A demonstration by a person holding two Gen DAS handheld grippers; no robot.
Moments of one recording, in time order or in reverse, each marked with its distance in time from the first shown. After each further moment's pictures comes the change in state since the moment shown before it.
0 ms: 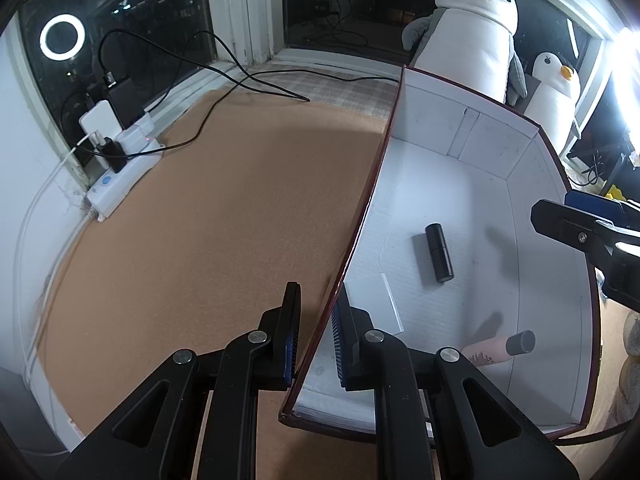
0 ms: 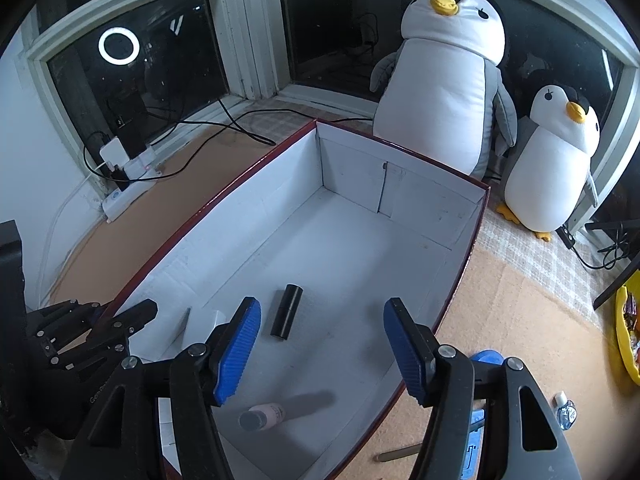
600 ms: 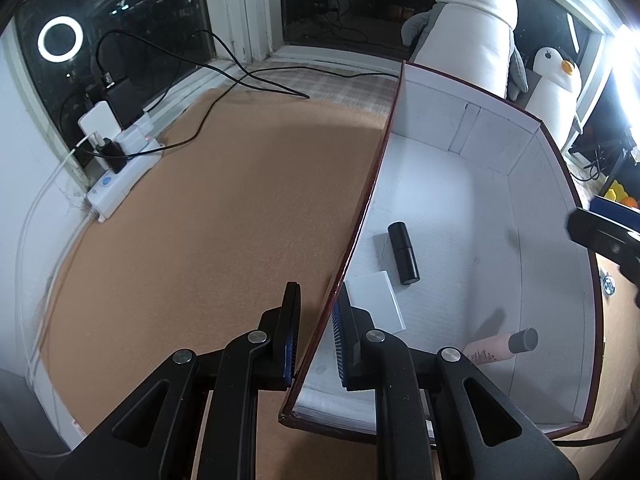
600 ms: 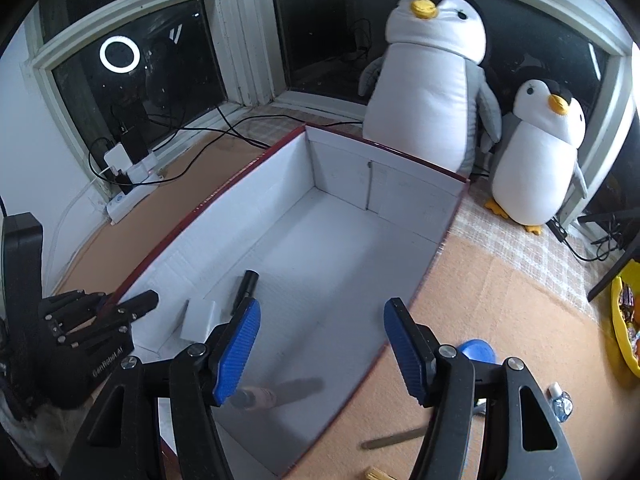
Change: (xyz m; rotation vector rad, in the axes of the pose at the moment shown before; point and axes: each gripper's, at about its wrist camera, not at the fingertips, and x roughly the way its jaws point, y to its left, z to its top) left arm 0.001 -0.001 0.000 0.011 0.016 0.013; right arm -0.022 -0.025 -0.016 0.033 -0.022 0.007
